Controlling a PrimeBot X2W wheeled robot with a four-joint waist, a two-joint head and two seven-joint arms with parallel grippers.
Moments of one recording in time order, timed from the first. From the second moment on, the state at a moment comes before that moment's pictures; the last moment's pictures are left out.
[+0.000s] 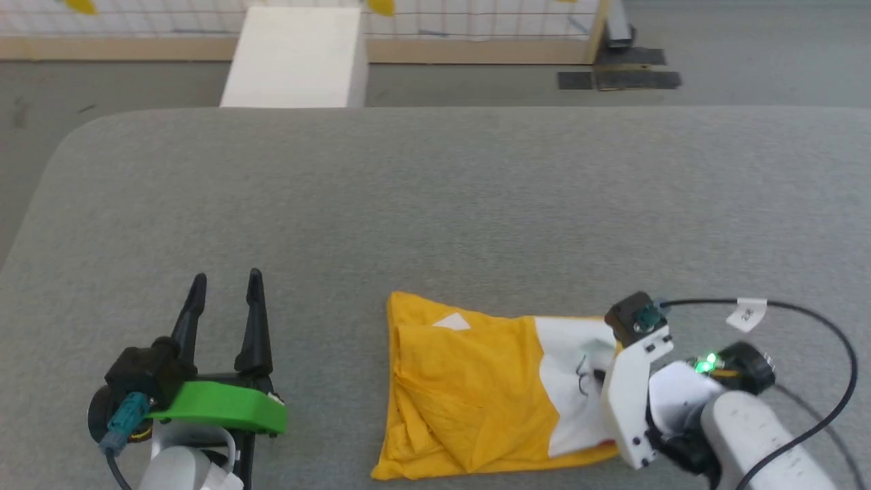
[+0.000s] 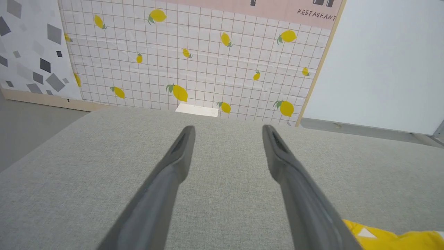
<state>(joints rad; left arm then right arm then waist) -0.08 0.11 0.00 0.08 -0.26 -0.08 -0.25 -0.24 -0.21 0.33 0.25 0.22 0.13 0.71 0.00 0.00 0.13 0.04</state>
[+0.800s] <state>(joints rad) -0.21 0.21 0.03 -0.05 -0.23 -0.08 -0.19 -0.62 -0.57 0.13 0.49 0.28 0.13 0.62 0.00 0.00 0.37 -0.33</state>
